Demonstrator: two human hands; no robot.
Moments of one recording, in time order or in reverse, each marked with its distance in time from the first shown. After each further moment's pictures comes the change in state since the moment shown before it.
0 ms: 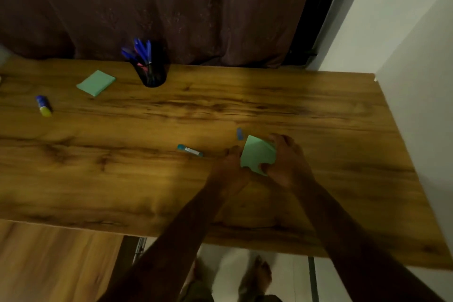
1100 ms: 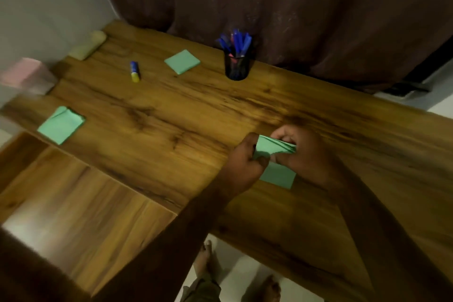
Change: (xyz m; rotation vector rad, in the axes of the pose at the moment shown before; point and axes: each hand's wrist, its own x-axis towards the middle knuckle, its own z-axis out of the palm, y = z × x) left_hand -0.024 -0.074 -0.106 -0.488 0.289 0.070; right_hand 0.036 -0.155 0.018 0.173 -0.225 -0.421
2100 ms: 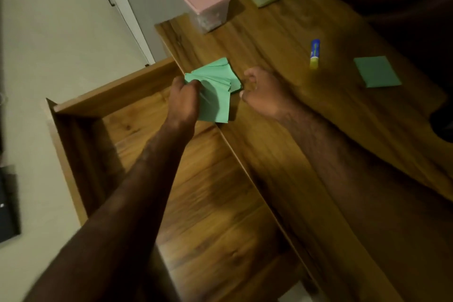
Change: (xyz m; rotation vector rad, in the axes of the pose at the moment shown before) left_hand -0.057 -0.171 -0.408 -0.498 1.038 -0.414; right_hand 0.217 -0.297 0.358 -0.275 -0.416 -0.258
